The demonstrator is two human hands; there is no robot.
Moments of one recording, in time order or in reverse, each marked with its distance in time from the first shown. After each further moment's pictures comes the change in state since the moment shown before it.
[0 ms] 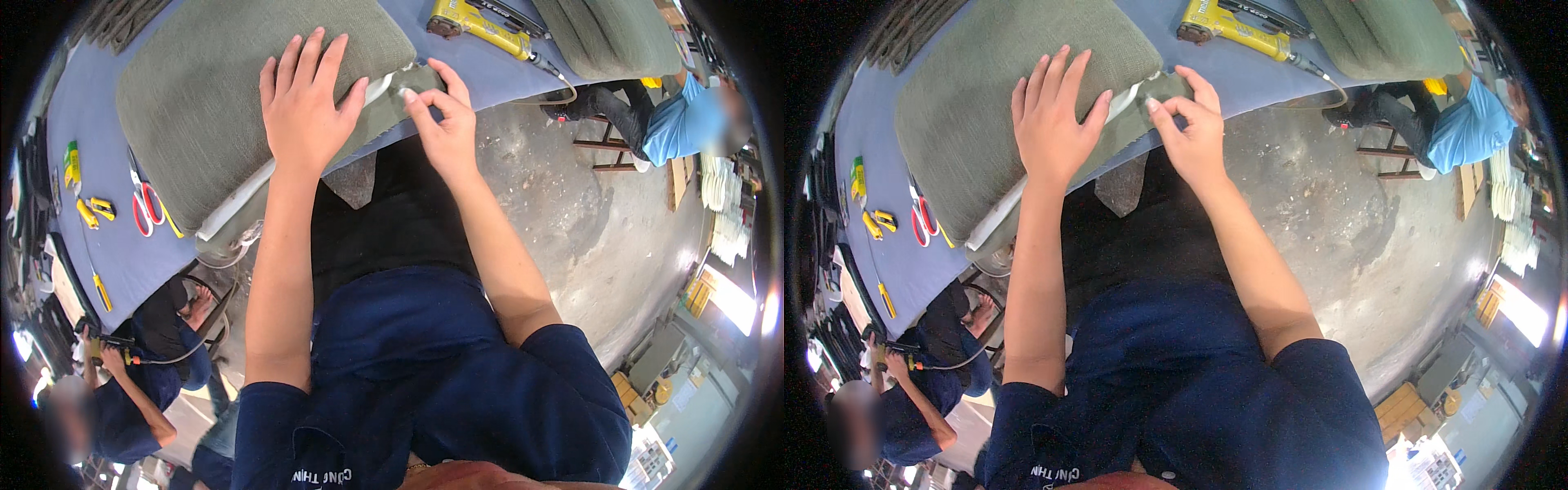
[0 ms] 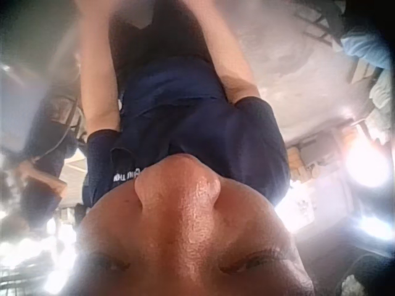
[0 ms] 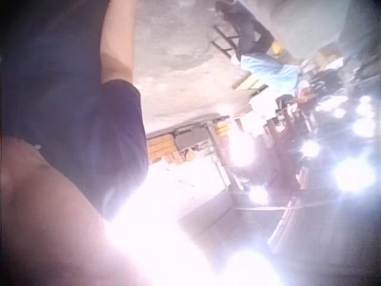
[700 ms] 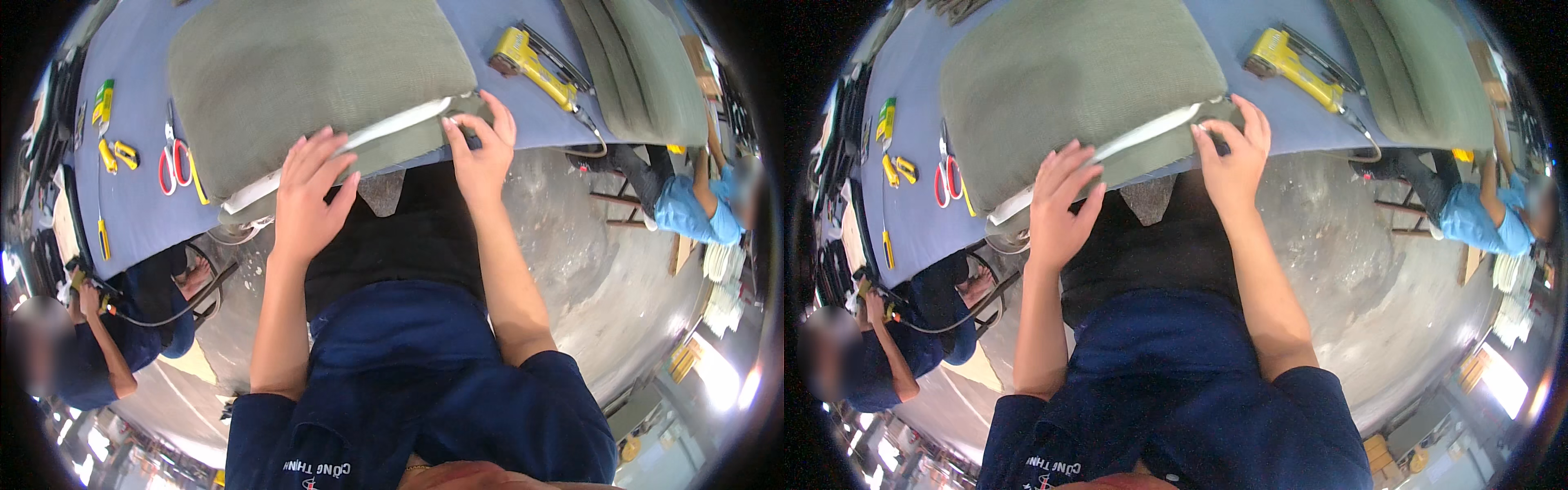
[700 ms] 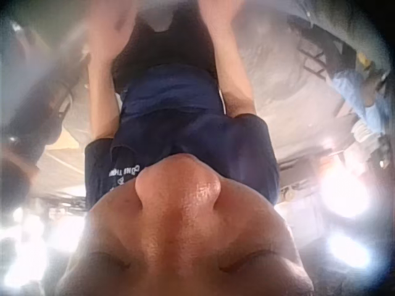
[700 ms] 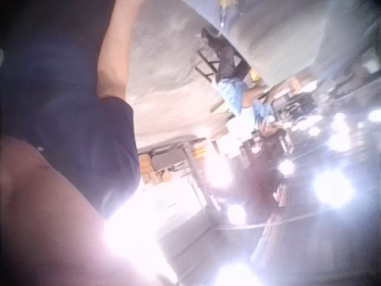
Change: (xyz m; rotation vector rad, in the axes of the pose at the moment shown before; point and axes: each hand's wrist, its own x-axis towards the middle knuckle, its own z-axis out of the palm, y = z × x) left_hand -0.095 -0.021 -0.095 -0.365 -0.216 -0.189; right_hand 0.004 -0.024 0.010 -0.277 0.015 -0.110
